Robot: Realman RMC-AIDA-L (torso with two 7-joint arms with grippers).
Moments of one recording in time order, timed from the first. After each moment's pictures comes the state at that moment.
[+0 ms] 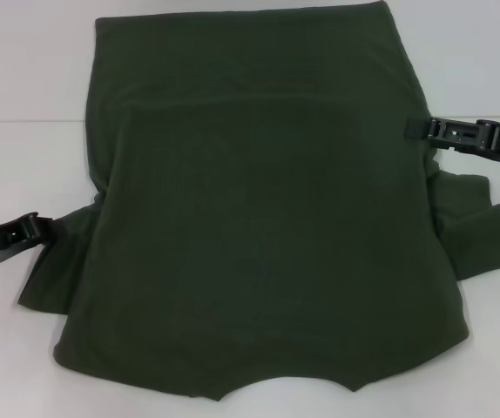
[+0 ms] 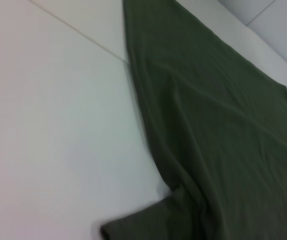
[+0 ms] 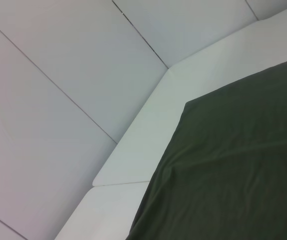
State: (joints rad) left arm -0.49 -2.09 0.49 0.76 2.26 1.15 -2.28; right arm 0.63 2.01 -0.60 -0.77 -2.00 -1.43 2.14
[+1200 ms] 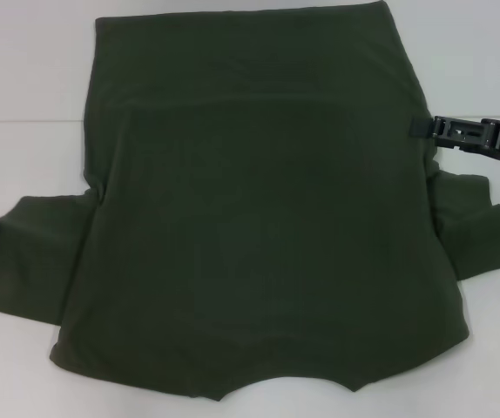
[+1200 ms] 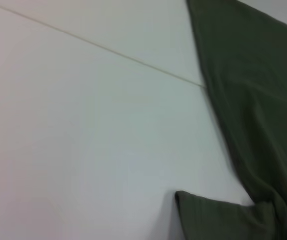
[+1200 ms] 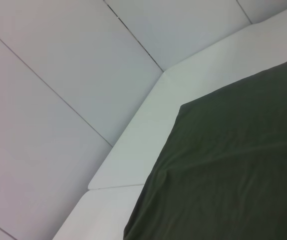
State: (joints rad) left arm -0.52 -2.07 0.51 0.95 2.56 1.11 -2.45; right arm 0.62 2.01 -0.59 -0.77 -2.00 -1.42 2.14
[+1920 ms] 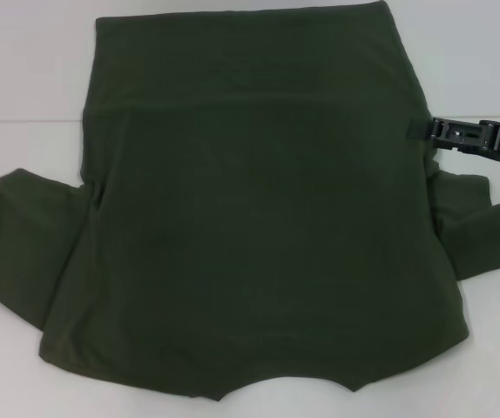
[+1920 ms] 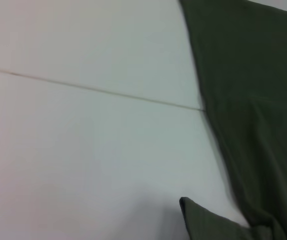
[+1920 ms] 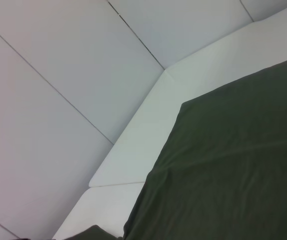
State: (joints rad) left arm -0.66 -2.01 0.53 0.99 2.75 1.20 -2.55; right arm 0.62 2.01 -0.60 -0.77 -2.00 -1.42 2.14
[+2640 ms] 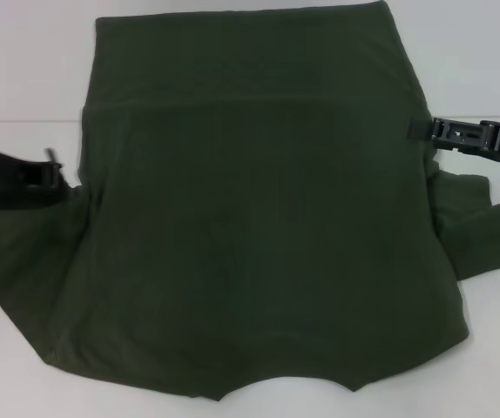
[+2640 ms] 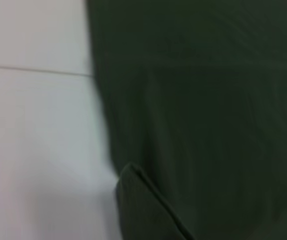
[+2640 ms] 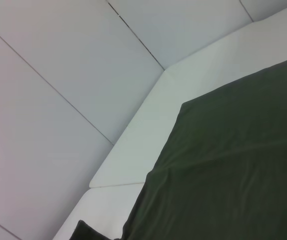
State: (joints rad) left arm -0.66 -2.12 0.77 1.27 2.76 1.44 -2.74; right arm 0.62 2.01 -0.60 -0.76 -2.00 -1.42 2.14
